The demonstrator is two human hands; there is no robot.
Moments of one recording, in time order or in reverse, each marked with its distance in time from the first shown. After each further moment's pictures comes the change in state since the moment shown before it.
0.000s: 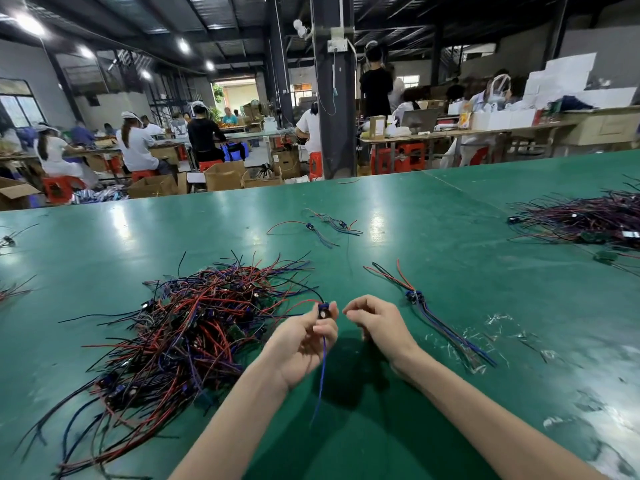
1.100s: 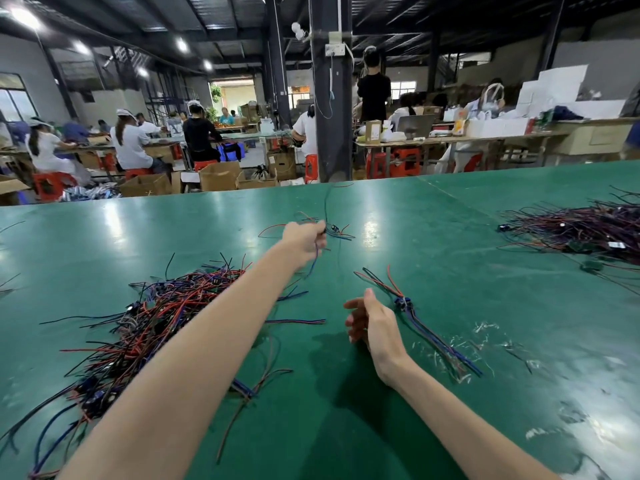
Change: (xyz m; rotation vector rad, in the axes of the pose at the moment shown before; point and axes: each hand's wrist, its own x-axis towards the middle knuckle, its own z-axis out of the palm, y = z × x) left_hand 0.090 0.064 0.101 1.026 0.269 0.450; right_hand 0.011 0.012 -0.001 0.351 0.145 0.085
